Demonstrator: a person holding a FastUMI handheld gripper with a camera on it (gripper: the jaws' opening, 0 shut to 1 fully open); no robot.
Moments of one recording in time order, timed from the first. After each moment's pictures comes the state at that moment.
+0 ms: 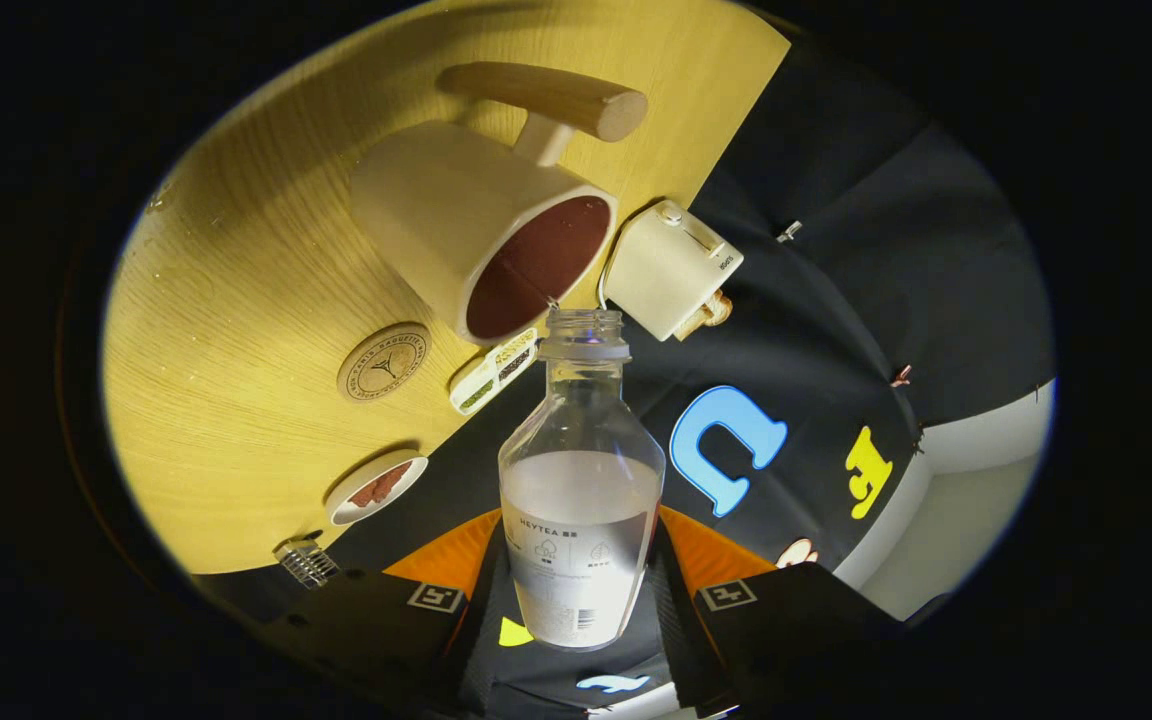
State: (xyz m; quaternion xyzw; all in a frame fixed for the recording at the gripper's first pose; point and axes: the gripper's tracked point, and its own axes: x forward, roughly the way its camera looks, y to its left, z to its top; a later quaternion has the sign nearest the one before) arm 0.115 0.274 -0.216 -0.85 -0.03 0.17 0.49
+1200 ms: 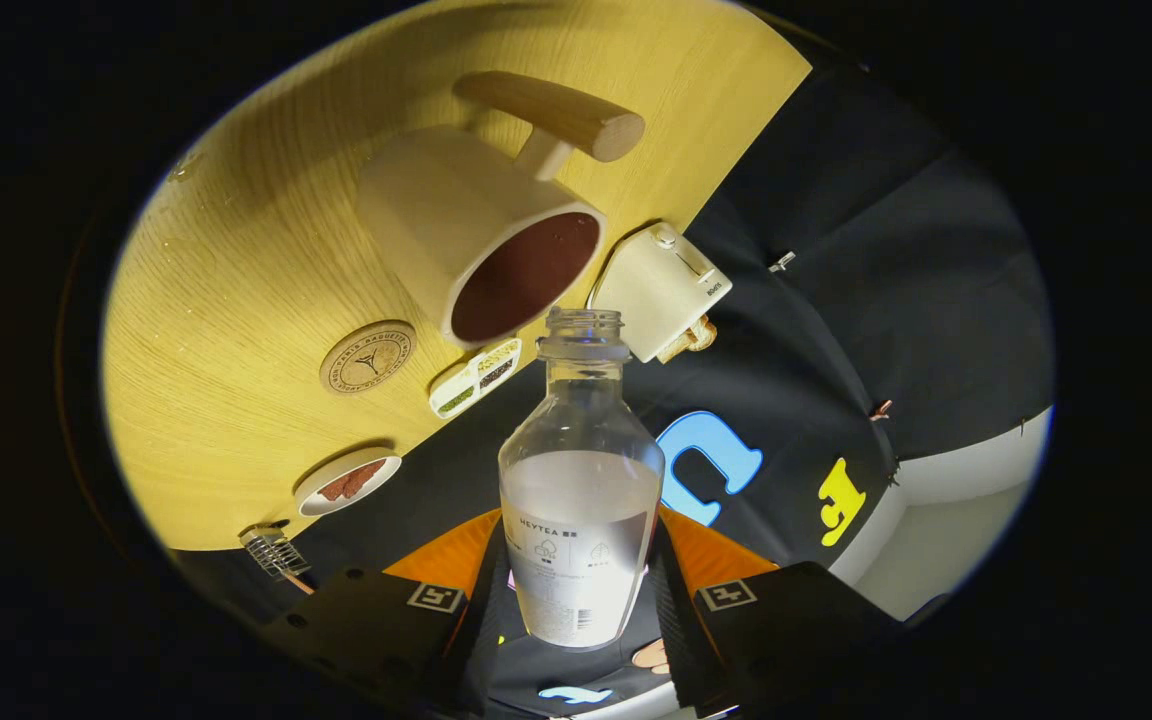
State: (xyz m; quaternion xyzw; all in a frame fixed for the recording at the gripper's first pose) arm 0.123 0.286 -0.201 -0.86 -0.07 0.18 0.47
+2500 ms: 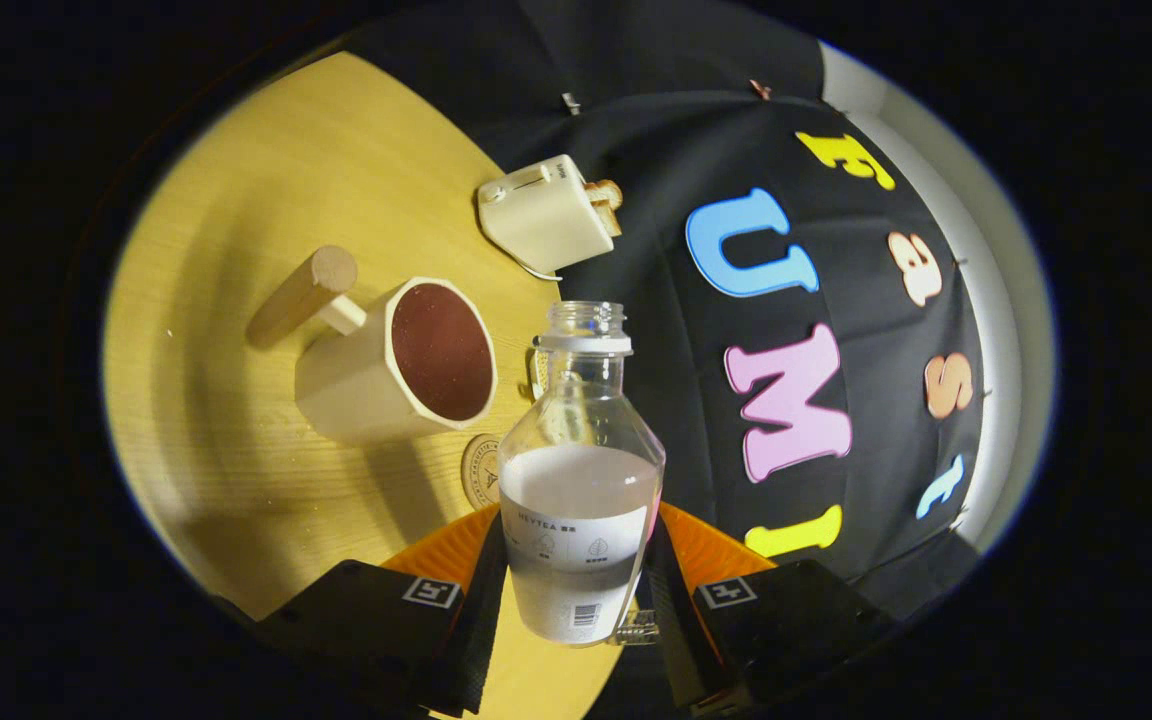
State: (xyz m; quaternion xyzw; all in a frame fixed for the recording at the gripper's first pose) arm 0.074 0.250 -0.263 -0.43 0.16 0.15 0.88
